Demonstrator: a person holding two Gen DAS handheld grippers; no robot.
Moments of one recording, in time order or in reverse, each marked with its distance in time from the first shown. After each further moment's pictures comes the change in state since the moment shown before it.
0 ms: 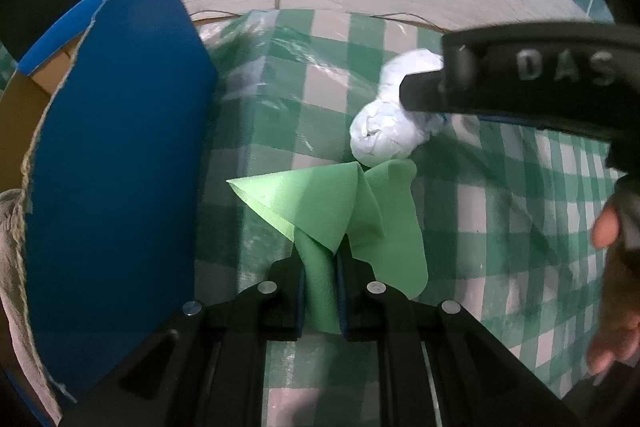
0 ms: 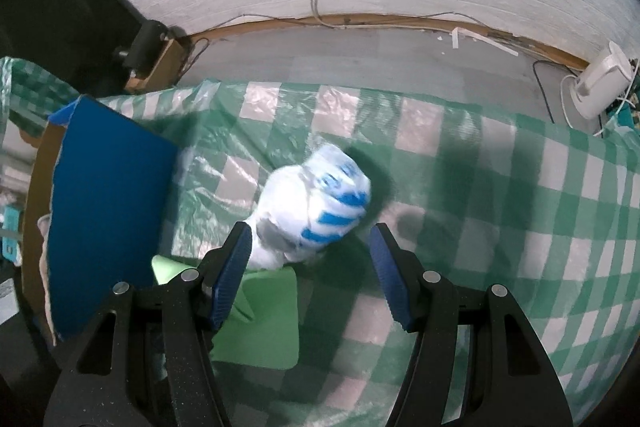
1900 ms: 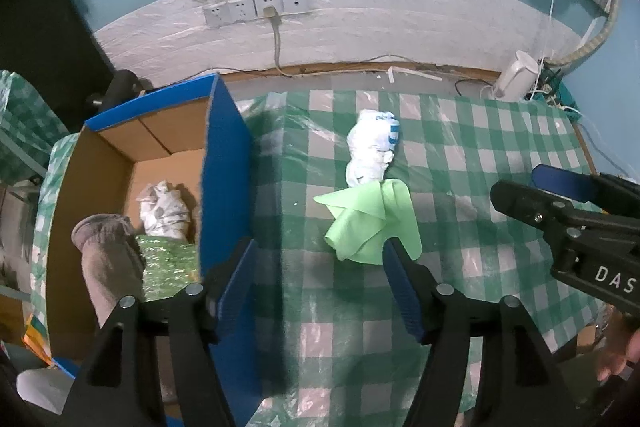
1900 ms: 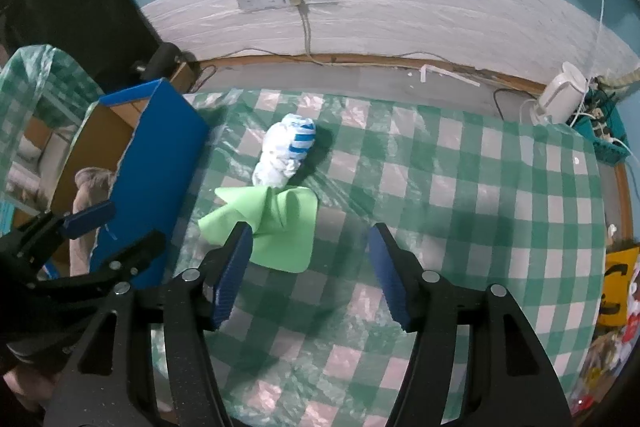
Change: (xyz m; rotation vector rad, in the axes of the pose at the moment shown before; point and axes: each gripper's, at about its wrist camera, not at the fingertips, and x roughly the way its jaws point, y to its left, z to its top) left arm -0.105 -0.004 -0.013 0.092 -0.153 0.035; right arm -0.121 -0.010 -0.084 -0.047 -0.154 -0.050
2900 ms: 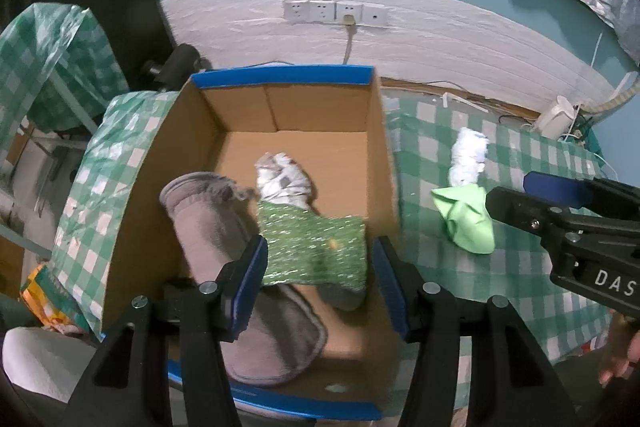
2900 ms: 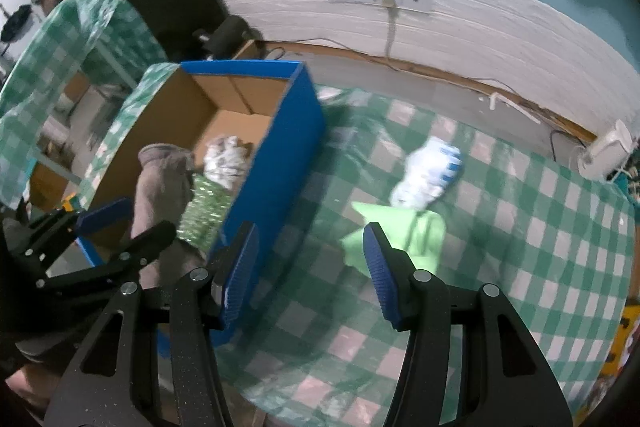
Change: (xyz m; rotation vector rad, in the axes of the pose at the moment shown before) left arm -0.033 0.115 -0.034 -0.164 -0.044 0.067; right arm 0.016 0.124 0.015 -0.168 0.025 0.100
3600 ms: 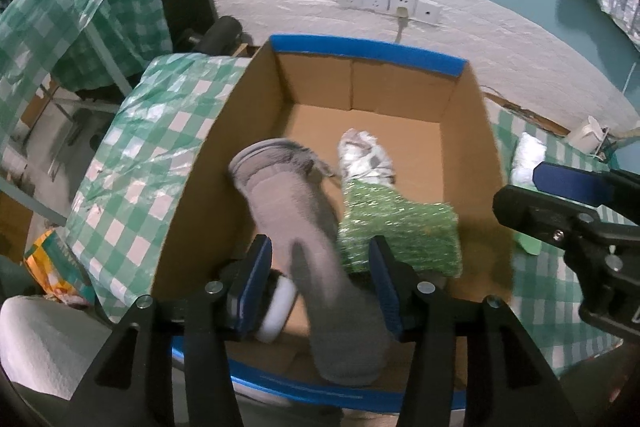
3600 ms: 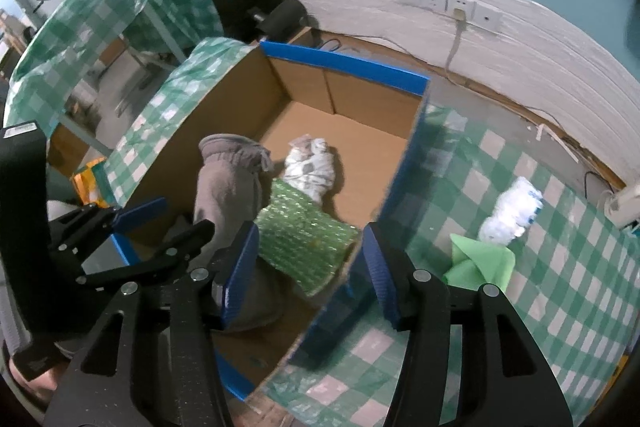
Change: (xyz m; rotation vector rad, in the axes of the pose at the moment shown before) left arm 0.016 0.071 -0.014 -0.106 0.041 0.059; right arm 0.030 0.087 0.019 -0.146 0.041 0.081
